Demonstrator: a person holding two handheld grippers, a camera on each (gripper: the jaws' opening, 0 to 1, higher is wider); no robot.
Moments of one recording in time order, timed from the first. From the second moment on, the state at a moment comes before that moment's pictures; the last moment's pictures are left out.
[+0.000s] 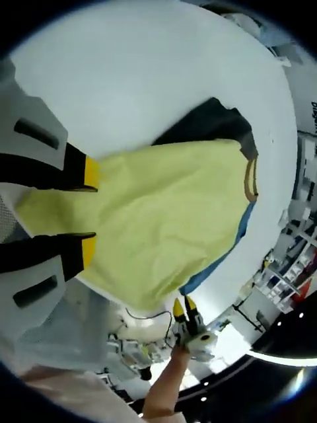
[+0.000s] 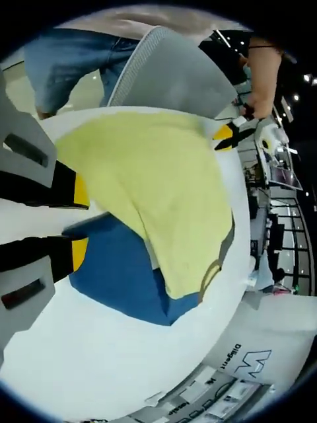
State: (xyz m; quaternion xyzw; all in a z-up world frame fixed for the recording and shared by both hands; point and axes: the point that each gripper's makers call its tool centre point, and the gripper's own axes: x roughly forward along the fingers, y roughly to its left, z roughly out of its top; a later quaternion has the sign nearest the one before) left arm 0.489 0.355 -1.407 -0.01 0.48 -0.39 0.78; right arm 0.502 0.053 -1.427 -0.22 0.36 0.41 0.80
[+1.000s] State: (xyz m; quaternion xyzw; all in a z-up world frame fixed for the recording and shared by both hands) left arm 0.459 0.324 -1.429 0.10 0.41 -0.46 0.78; right arm 0.511 0.071 -1.443 -0.31 0.31 0.44 0.78
